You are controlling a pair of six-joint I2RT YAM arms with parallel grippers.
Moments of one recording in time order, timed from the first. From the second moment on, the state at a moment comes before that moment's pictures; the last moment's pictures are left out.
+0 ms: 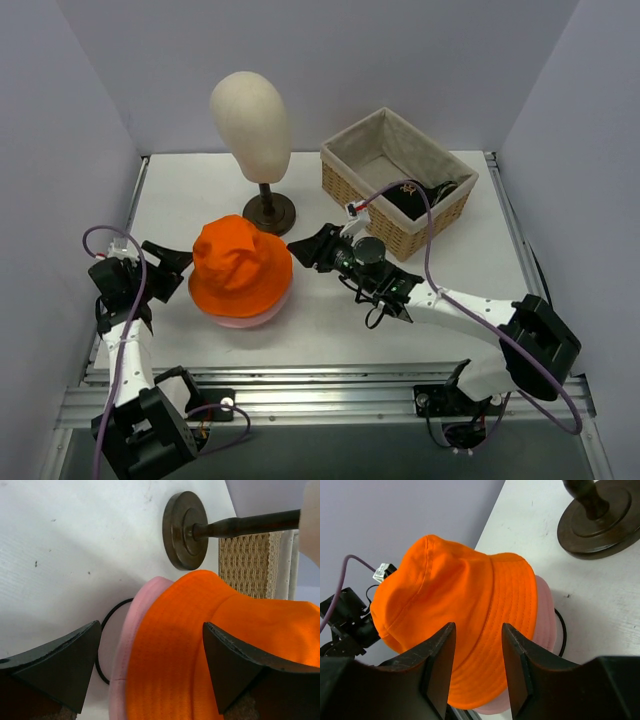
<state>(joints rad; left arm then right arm) 0.47 0.92 0.51 -0.14 0.59 -0.75 0.86 1.37 0.74 0.54 0.06 0.85</state>
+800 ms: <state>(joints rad) 0.49 0.90 0.41 0.04 0.62 -0.86 0.82 1.57 0.68 0.79 0.01 0.99</state>
